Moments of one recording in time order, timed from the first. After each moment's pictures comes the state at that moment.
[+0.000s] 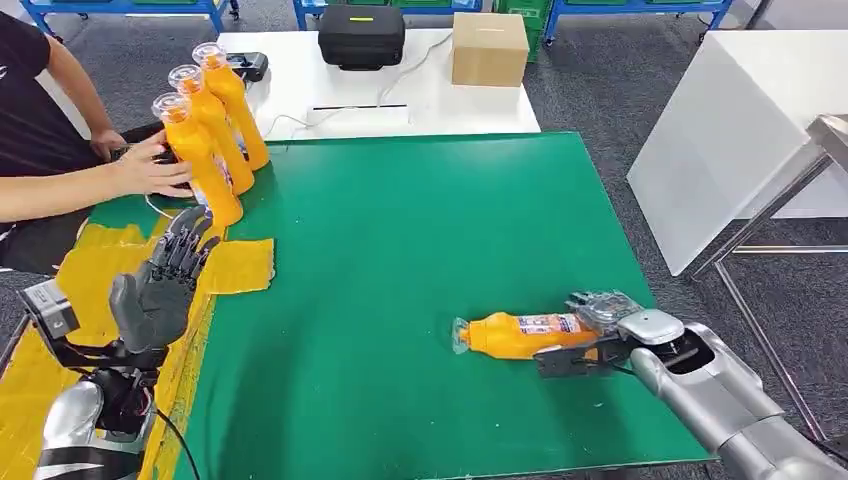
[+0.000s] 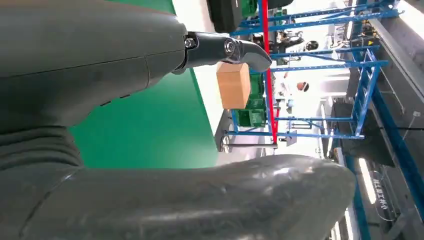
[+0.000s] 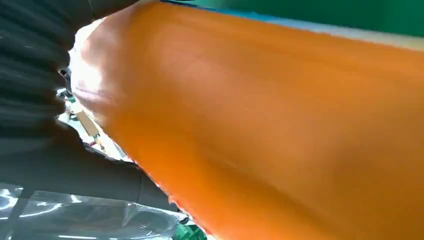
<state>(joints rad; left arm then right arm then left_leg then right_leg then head) -0.12 0.09 0.07 -1.57 0.14 -0.43 -0.18 -0.42 -0.56 0.71 -1.19 0.96 0.64 0.05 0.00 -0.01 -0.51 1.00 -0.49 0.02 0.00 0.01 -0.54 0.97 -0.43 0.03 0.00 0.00</state>
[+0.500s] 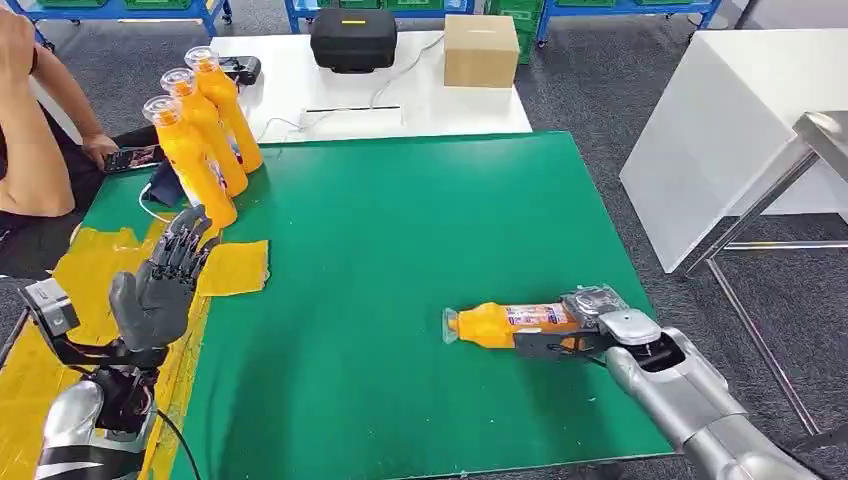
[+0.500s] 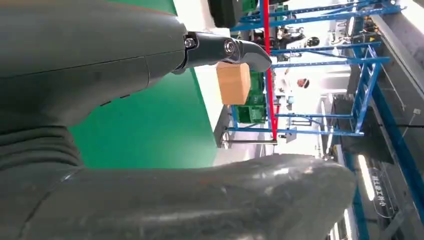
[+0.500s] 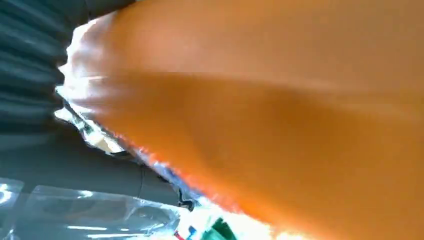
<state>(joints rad) -0.12 0.09 0.07 -1.57 0.15 -0.43 -0.16 -0.43 -0.40 0.64 -1.10 0.92 0.49 0.20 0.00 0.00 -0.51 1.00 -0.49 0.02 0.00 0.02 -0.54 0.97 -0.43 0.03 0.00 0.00</state>
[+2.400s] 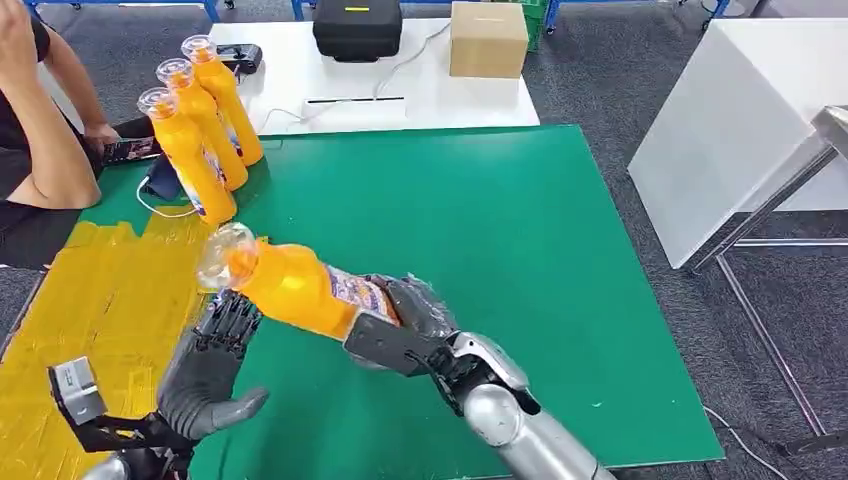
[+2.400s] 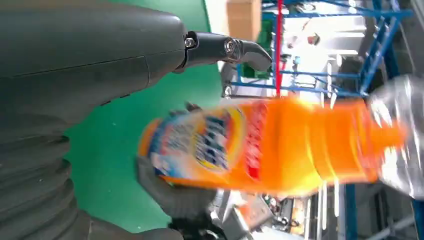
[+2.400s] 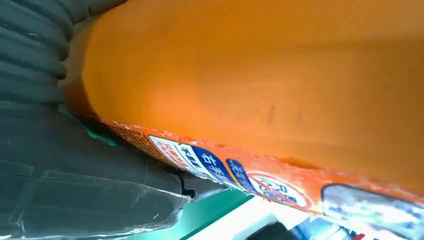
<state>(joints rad) 0.17 0.02 -0.13 -1.87 0.17 -0.40 -0.14 -0.30 0.03 0.75 -1.50 0.35 0.10 0.16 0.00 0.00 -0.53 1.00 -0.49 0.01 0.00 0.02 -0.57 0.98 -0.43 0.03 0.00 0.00</state>
